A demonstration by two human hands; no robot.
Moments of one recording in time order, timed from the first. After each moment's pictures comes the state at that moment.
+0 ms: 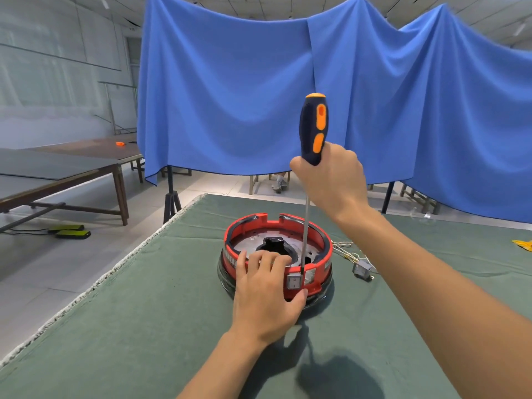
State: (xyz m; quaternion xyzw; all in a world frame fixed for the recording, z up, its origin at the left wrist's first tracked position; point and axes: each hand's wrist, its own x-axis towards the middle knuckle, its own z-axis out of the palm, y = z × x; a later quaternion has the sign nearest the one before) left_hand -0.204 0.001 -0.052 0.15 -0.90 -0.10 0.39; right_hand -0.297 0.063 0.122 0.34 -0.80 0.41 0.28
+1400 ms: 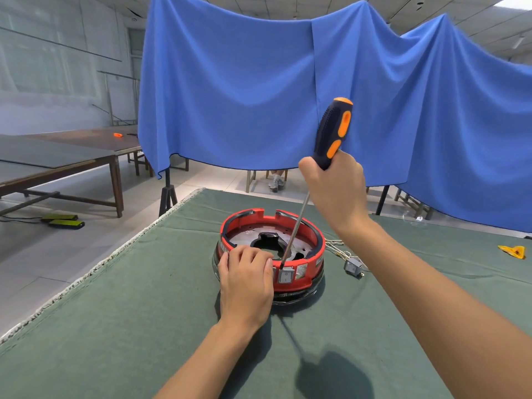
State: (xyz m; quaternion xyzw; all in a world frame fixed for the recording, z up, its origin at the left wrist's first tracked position) left_hand -0.198 0.000 -0.051 0.23 -0.86 -0.20 0.40; right_hand -0.290 0.078 0.110 0.38 -0.73 0.50 0.28
